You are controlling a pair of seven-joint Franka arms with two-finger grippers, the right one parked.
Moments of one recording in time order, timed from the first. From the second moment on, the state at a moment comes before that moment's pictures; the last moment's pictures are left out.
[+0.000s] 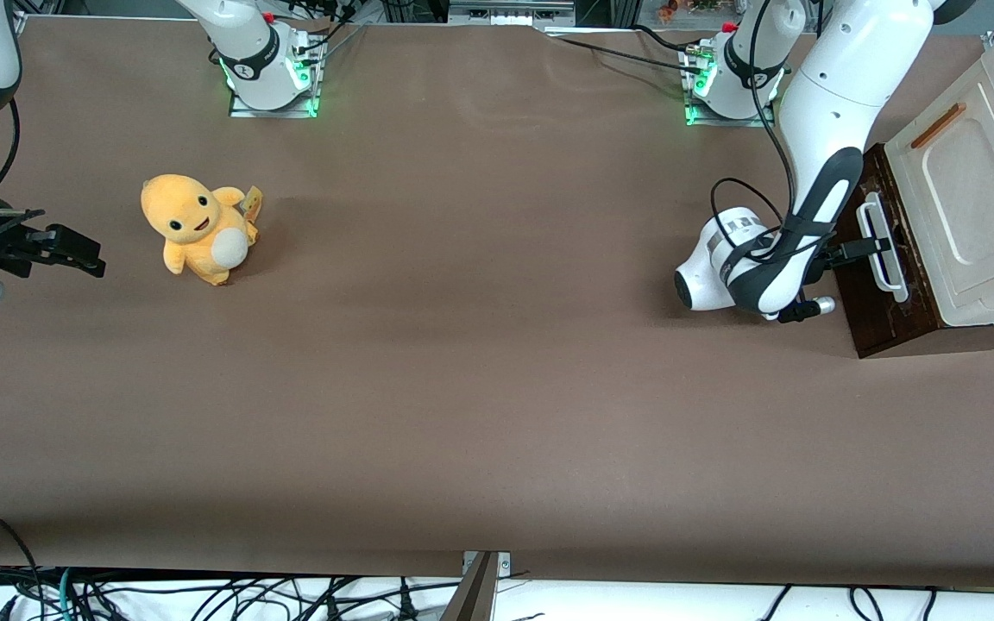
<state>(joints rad) -0.09 0.65 -0.21 -2.00 1.14 1.26 -1.01</state>
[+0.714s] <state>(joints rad) -0.07 0.65 -0.20 -2.01 1.17 1.26 -1.01</state>
